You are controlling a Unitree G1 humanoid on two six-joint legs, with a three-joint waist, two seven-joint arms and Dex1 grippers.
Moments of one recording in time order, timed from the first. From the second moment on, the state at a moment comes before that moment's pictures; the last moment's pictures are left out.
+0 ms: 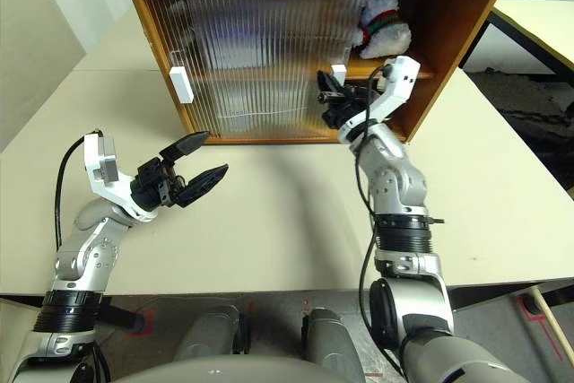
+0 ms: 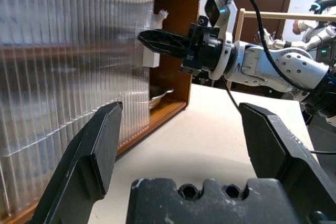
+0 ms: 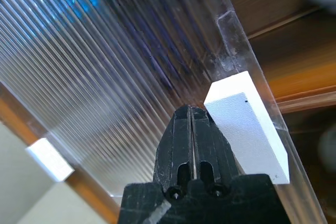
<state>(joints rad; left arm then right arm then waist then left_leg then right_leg) -0.14 0.35 0.07 -0.06 -0.60 0.05 -1.02 -0.54 -0.15 -0.22 0.12 0.59 0.35 0.32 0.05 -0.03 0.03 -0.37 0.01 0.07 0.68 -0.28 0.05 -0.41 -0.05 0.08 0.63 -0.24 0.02</state>
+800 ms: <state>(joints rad) -0.15 0.34 0.06 -0.03 -0.60 0.05 -1.03 -0.56 -0.31 -0.33 0.28 0.54 0.26 0.30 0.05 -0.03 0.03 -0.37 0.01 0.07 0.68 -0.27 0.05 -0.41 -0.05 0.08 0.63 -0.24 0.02</state>
